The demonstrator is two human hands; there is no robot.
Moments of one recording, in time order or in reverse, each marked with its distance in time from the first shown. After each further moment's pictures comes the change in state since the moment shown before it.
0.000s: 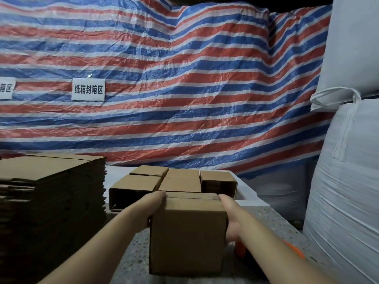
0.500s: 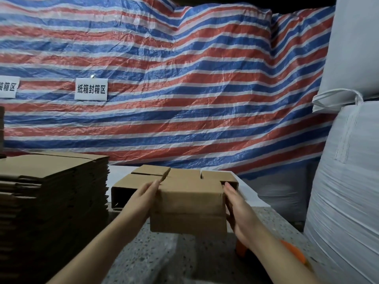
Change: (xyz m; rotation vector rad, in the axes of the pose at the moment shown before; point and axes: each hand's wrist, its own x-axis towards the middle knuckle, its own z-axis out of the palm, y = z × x) left_hand 0.001 -0.025 -0.018 -0.295 0.076 0.391; right_hand -0.007 0.020 -0.009 0.081 -0.068 -0.667
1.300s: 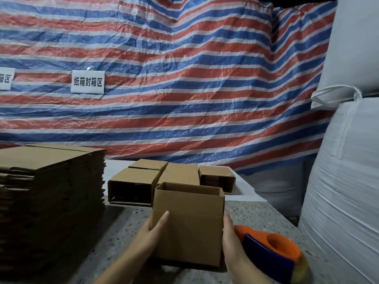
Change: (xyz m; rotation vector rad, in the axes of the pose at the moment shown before) left_hand -0.035 -0.069 0.023 0.096 -0.071 -0.222; right_hand -0.030 0.066 0.010 -0.021 0.211 0.245
